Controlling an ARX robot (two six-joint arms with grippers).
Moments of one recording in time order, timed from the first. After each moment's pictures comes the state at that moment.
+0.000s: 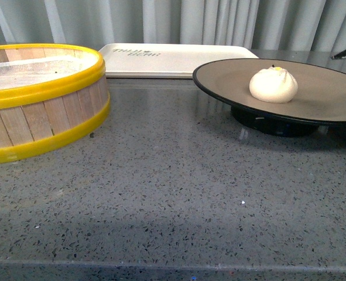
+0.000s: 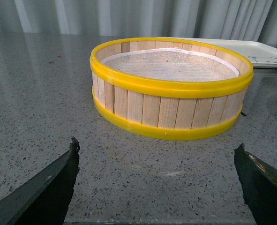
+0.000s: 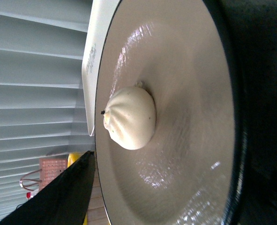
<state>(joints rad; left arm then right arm) 0.00 0.00 0.03 0.00 0.00 0.00 0.03 1.34 0.66 0.30 -0.42 1.18</state>
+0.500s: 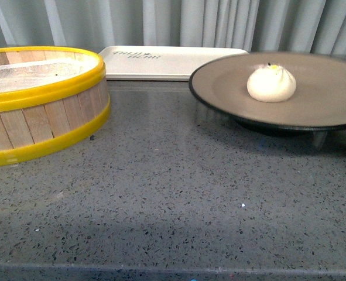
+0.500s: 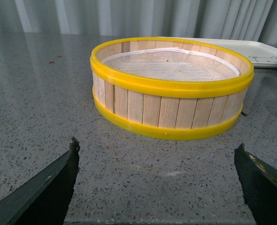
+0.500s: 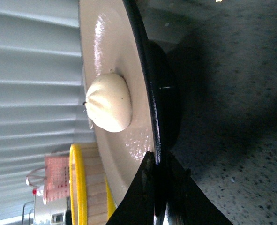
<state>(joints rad) 0.00 0.00 0.03 0.00 0.00 0.00 0.02 1.23 0.55 0.31 -0.42 1.20</state>
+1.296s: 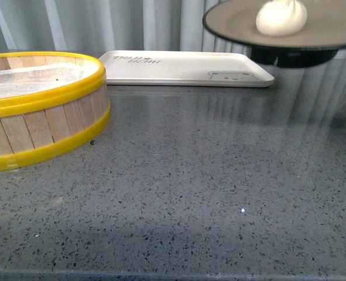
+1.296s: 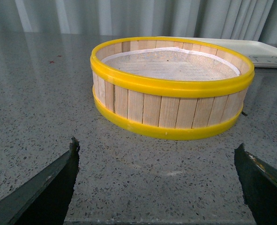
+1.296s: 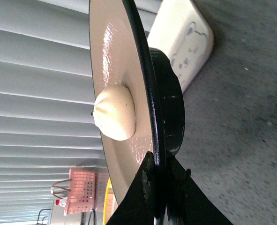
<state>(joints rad) 0.00 0.00 0.03 0.00 0.00 0.00 -0.03 1.29 0.75 0.38 -0.45 1.22</state>
